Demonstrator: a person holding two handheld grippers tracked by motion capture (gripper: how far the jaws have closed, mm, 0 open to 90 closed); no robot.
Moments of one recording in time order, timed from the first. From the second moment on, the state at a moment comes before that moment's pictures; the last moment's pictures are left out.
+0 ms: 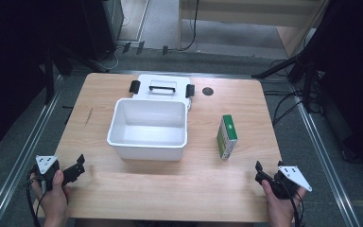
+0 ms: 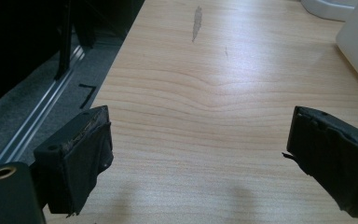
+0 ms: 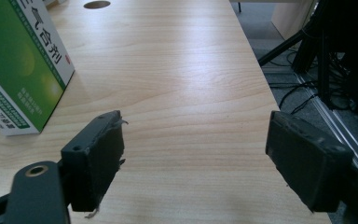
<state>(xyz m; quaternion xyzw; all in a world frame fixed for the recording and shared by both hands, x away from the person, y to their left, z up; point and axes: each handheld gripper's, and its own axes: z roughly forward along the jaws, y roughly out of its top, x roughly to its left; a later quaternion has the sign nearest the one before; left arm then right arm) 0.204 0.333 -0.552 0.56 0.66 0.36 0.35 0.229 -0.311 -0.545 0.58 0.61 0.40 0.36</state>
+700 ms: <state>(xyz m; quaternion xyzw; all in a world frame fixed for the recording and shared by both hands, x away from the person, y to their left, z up) 0.203 0.318 -0.551 0.56 0.64 0.42 0.32 0.239 -0.281 -0.501 0.54 0.76 0.28 0.23</state>
